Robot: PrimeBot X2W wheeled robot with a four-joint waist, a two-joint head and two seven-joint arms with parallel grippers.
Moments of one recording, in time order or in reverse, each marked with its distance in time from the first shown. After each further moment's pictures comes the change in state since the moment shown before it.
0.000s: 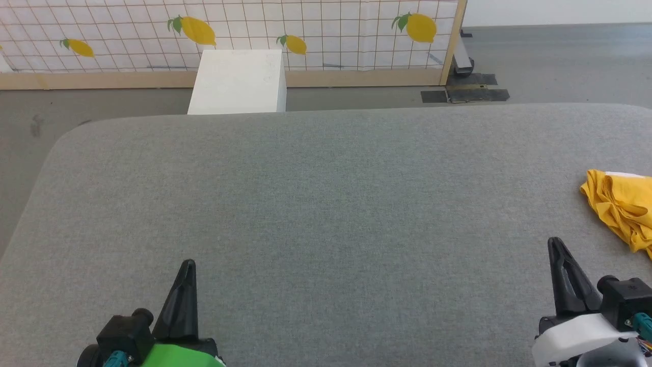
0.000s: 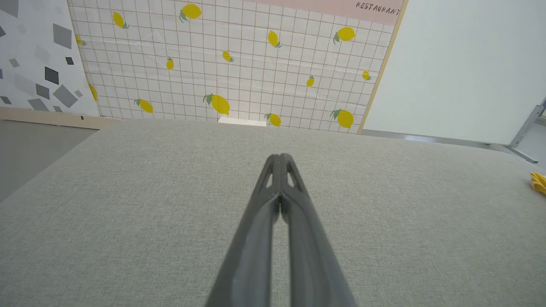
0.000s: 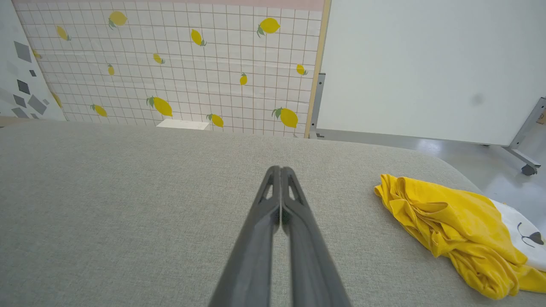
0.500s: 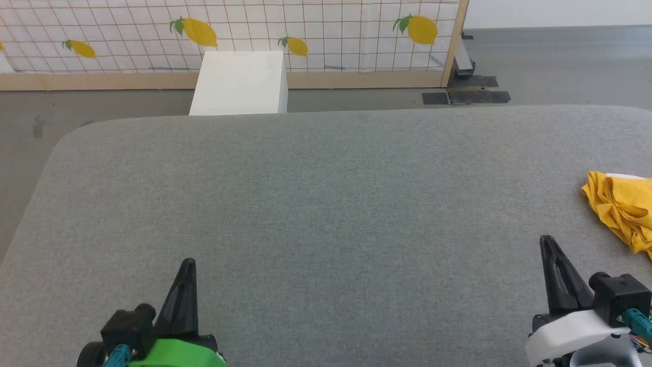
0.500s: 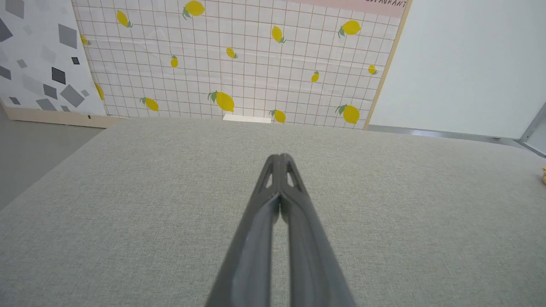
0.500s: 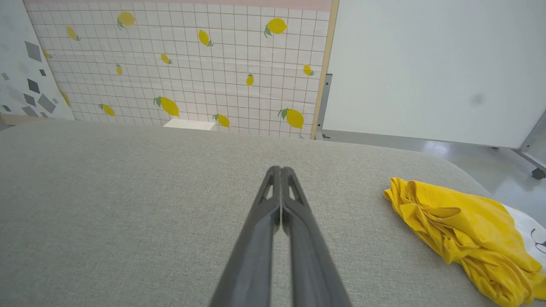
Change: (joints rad) left arm -0.012 -0.025 0.024 0.016 0.042 -0.009 0.032; right arm -0.014 0.000 0.019 0.014 0.000 0.000 0.006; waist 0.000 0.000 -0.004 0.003
